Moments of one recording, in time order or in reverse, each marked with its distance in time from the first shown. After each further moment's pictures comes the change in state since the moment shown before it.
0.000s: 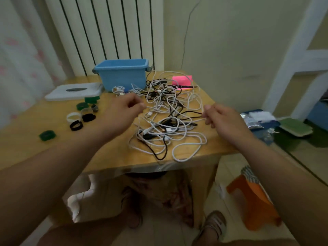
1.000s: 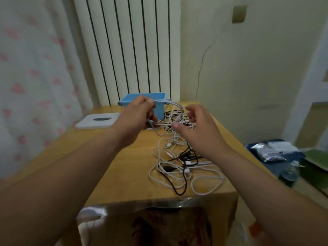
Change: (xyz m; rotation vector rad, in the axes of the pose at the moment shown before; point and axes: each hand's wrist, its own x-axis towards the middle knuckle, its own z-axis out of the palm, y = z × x) left_hand 0.037 0.041 -0.055 -0.543 0.102 -0.084; right_hand 0.030 -0.111 0.061 0.058 0.066 -0.284
